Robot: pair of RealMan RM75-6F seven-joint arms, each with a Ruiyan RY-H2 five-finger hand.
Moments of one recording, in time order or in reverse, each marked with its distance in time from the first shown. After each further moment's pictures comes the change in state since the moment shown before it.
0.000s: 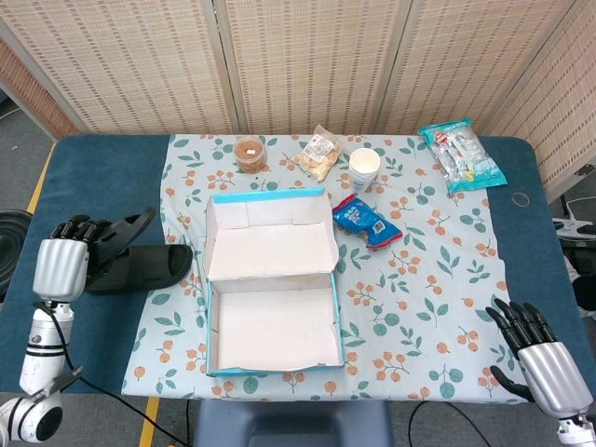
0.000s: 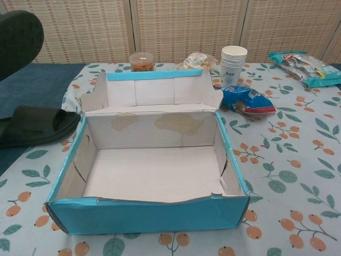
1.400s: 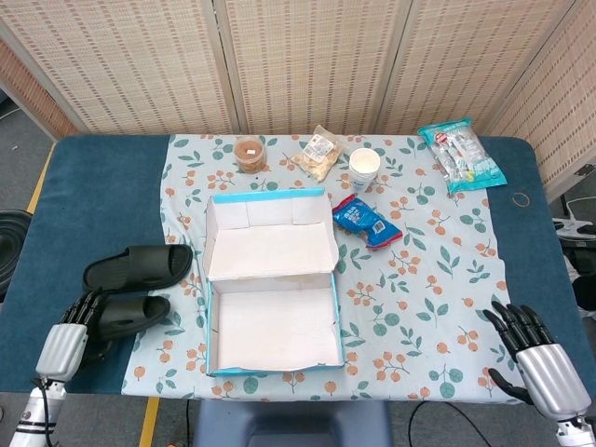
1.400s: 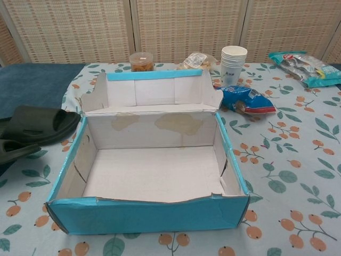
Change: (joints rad) left arm 0.292 -0.181 0.231 0.344 0.176 -0.003 -0.434; right arm -0.001 0.004 -0.008 -0.002 -0.011 0.001 0.005
